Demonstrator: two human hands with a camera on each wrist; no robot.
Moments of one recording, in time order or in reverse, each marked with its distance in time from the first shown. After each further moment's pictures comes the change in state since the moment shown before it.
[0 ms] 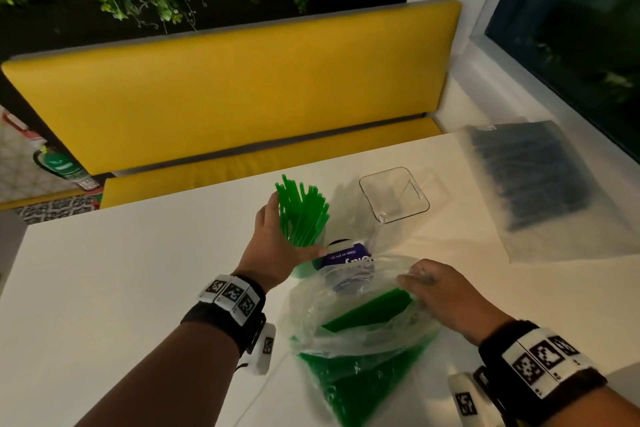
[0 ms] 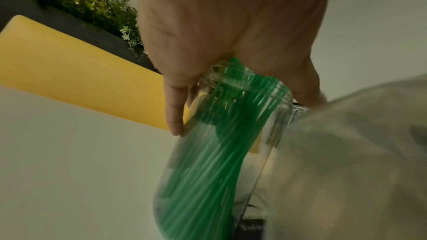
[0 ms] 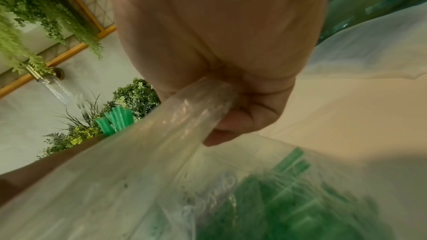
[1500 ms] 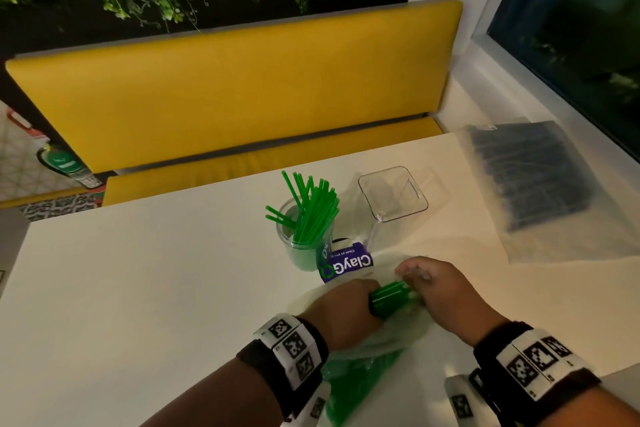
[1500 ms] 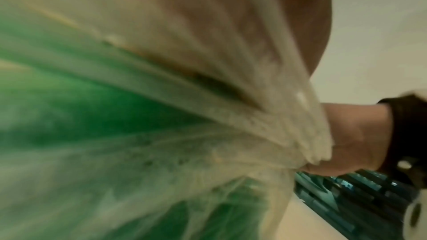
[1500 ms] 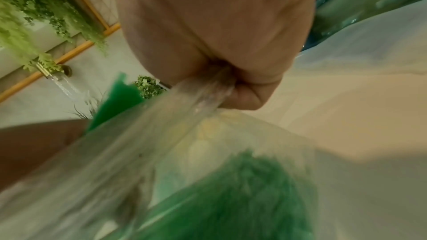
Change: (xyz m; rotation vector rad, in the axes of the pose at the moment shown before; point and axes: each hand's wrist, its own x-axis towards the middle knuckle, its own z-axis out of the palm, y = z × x) left_hand -0.075 0.057 0.076 0.354 -0.533 0.227; right_hand 0.010 0.014 0.004 -0.008 0.076 -0.201
